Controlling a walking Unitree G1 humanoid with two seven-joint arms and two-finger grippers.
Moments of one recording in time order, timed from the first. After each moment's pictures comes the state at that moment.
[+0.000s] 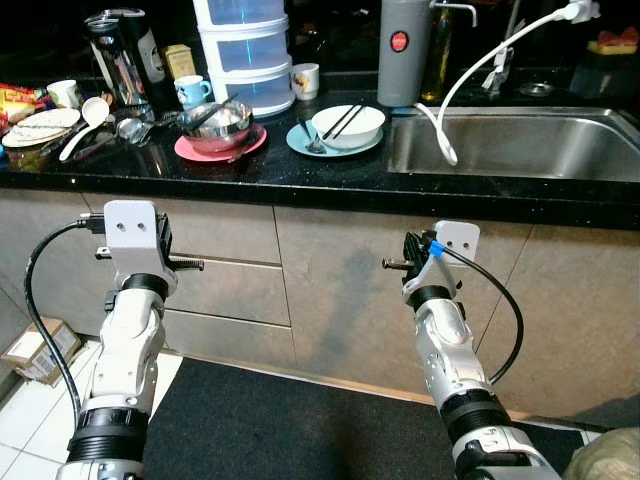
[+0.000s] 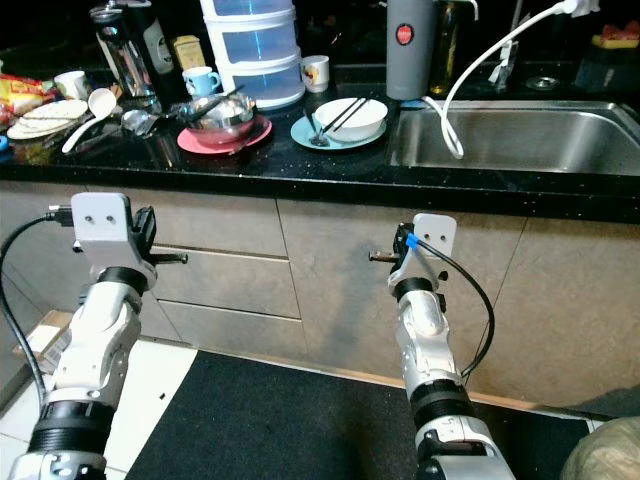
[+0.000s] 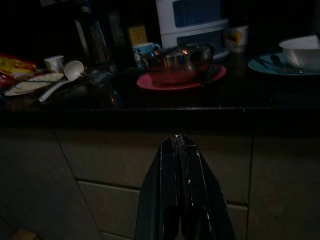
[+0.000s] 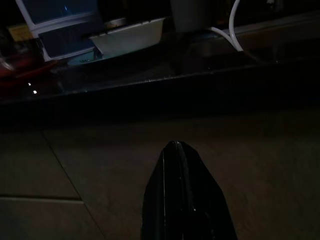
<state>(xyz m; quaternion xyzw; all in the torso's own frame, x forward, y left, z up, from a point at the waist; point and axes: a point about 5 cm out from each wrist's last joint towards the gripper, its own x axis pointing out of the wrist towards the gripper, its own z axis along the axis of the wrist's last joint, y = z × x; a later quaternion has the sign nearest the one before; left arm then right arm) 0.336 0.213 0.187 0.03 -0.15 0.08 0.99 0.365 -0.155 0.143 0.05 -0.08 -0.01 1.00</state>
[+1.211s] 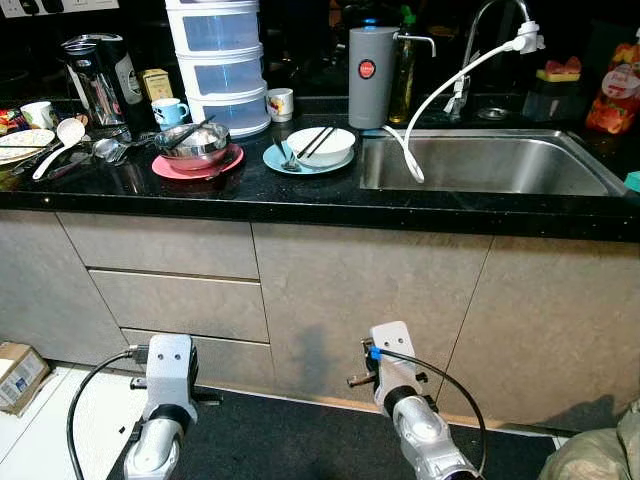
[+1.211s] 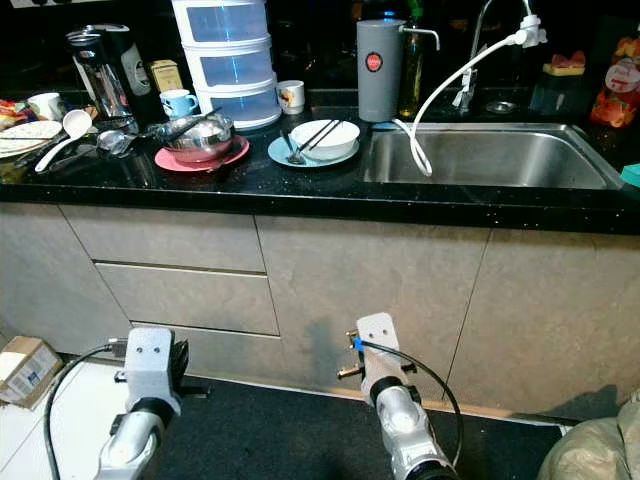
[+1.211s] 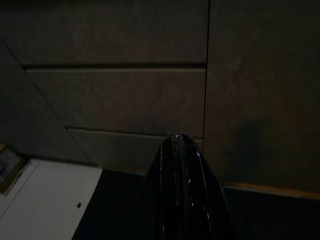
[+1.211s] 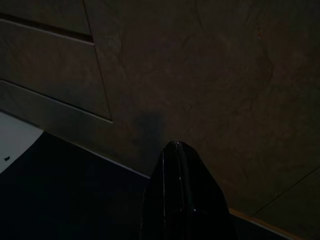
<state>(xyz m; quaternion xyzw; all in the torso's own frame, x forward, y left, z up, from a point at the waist) 0.258 0.194 0.034 0.03 0.05 0.06 1.00 0.298 -0.126 0.018 -0.06 0.12 0.10 0.99</state>
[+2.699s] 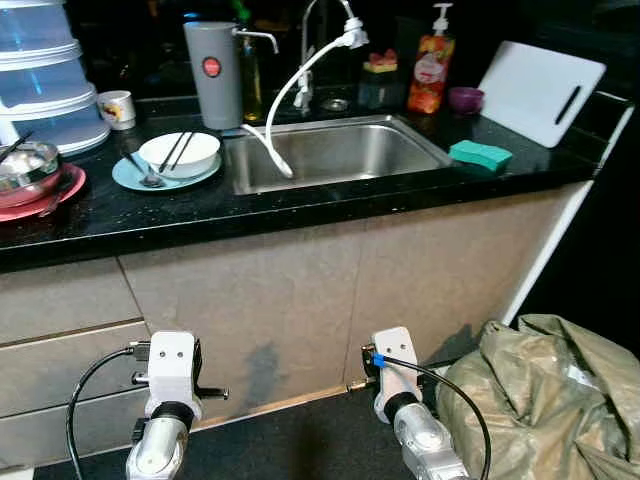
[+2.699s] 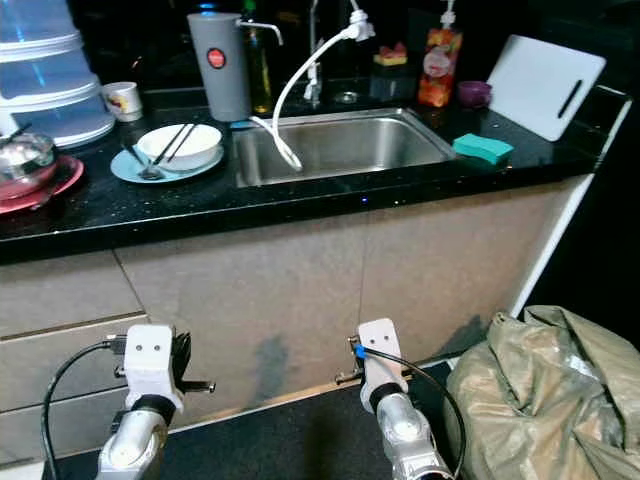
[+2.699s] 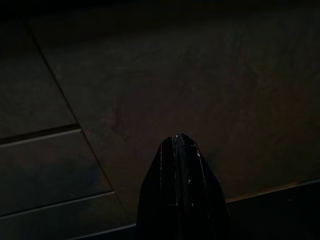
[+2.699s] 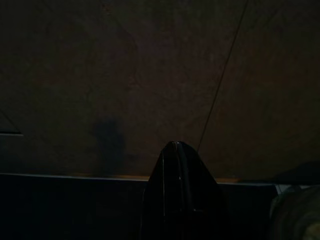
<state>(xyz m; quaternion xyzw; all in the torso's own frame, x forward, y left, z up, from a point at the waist) 0.261 0.184 0.057 0.03 0.01 0.05 1.00 0.294 -0.128 0.021 -0.04 0.11 0.11 0.99</state>
